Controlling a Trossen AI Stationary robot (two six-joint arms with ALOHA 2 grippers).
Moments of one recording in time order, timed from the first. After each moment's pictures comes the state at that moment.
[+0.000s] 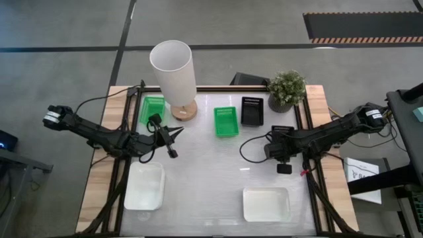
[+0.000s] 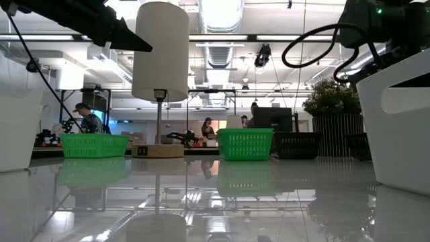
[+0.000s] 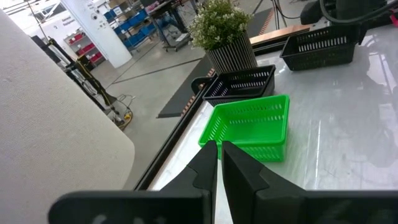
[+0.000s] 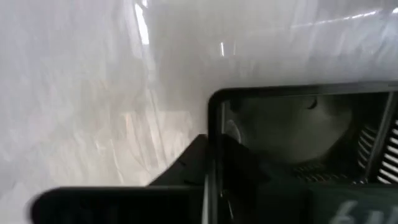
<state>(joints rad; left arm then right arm) -0.29 0.93 0.53 0.10 -0.87 0.19 0.20 1.25 0.67 -0.99 0.02 0.29</state>
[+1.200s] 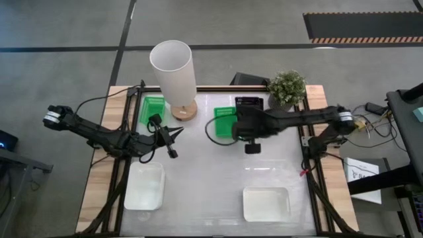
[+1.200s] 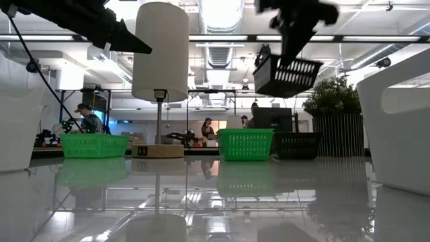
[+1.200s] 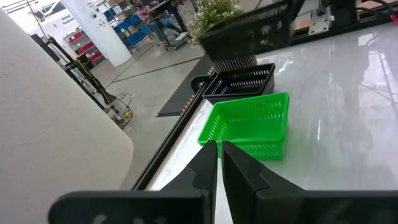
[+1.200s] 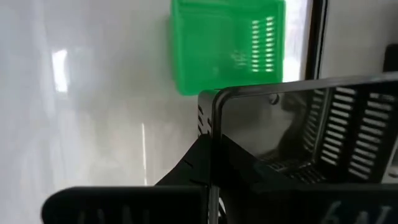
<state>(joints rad) -0.29 0.94 0.53 0.11 -0.87 0.18 0.06 1.65 1.55 -1.26 0.38 -0.05</state>
